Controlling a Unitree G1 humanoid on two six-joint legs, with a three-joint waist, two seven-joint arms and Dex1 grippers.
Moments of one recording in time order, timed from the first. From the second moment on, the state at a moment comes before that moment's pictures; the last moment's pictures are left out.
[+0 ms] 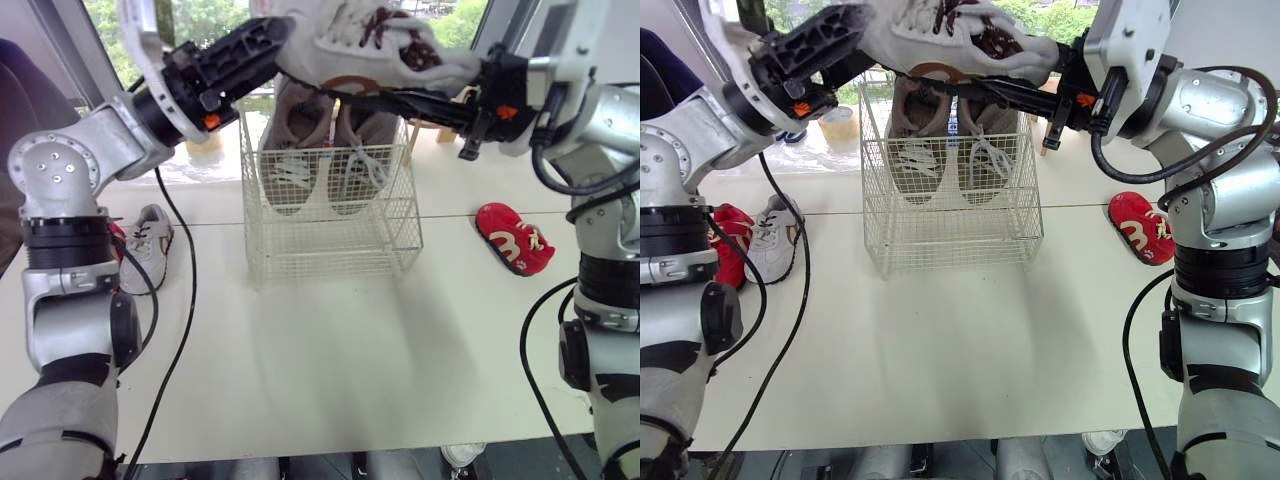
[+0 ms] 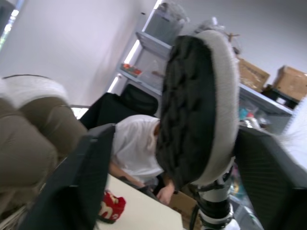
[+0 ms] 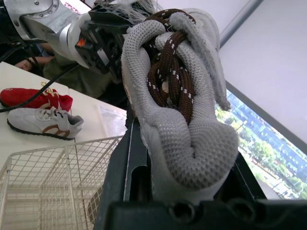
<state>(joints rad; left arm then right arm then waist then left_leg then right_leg) -1.15 0.61 0.20 0.29 -1.41 1.00 -0.63 -1.00 -0.73 -0.05 -0.13 0.49 0.31 0.98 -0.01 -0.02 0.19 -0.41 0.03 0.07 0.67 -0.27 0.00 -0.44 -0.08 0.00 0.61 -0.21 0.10</state>
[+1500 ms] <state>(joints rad) -0.83 0.16 0.32 -0.10 -1.41 0.65 -0.24 -0.86 0.06 -0.25 -0.19 1.25 0.42 0.10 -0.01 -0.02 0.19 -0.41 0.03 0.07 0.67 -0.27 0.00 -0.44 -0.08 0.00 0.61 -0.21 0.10</state>
